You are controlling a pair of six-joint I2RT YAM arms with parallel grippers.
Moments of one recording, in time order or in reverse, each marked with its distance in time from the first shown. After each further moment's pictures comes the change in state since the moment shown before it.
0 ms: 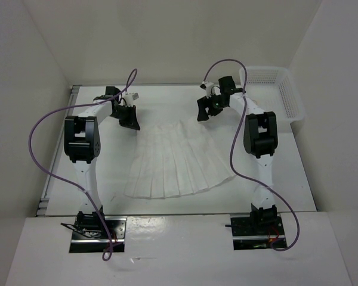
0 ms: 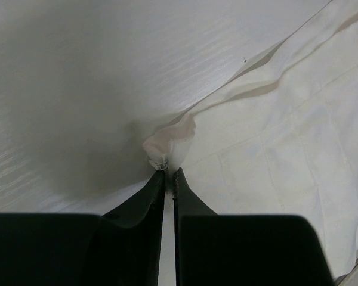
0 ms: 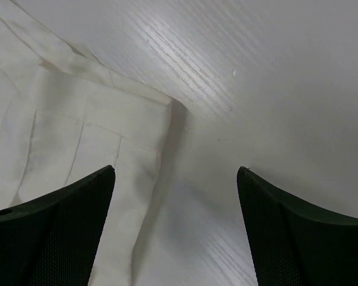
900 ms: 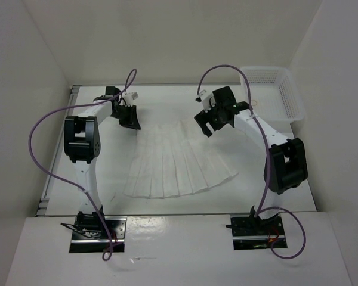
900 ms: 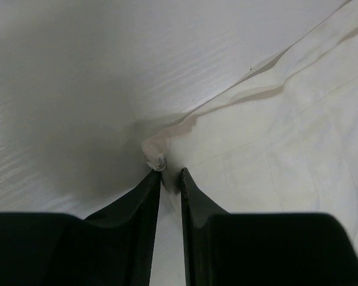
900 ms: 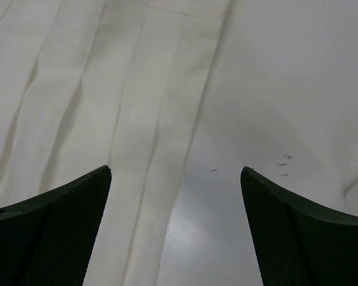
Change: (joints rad) left arm 0.000 -0.005 -0.008 0.026 -0.026 -0.036; right arm 0.204 -0.647 -0.577 0.001 0.460 -0.014
